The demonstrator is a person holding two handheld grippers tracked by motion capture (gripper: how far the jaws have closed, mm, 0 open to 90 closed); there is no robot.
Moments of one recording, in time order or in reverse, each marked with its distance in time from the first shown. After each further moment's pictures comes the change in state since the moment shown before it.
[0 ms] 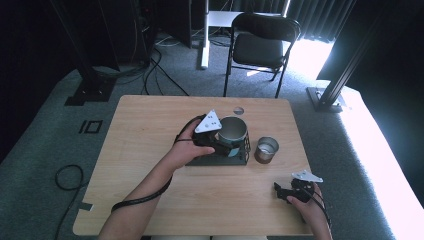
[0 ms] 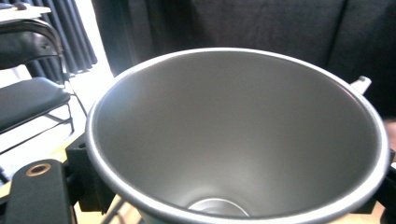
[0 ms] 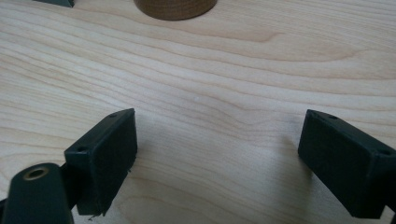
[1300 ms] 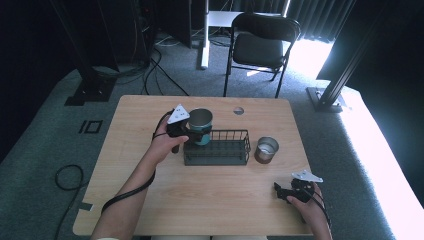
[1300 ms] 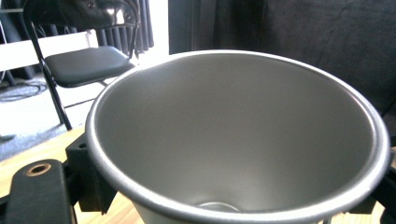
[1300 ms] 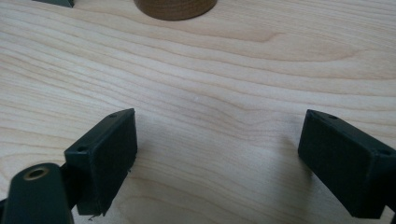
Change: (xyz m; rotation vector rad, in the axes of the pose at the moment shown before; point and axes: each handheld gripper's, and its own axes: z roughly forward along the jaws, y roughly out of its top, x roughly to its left) left arm 0.078 -0.074 -0.024 0.010 0.181 -0.152; right arm 0.000 0.000 0.000 0.001 0.001 0.001
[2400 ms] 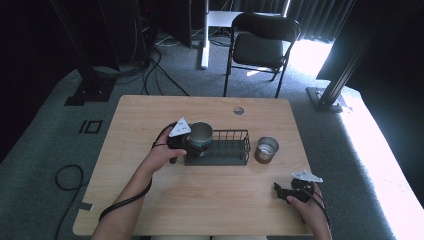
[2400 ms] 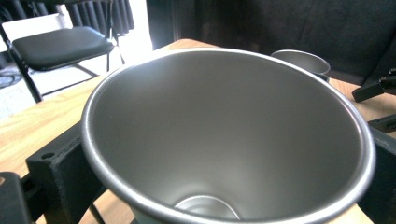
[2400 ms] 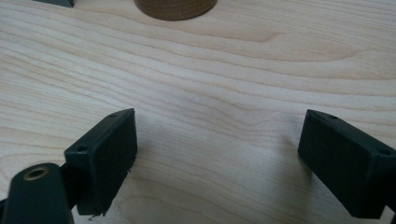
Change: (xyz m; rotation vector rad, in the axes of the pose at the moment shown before) left arm -0.012 -0.034 -0.001 0.077 -0.042 0.054; right arm 0.000 0.000 0.000 0.000 0.000 0.000
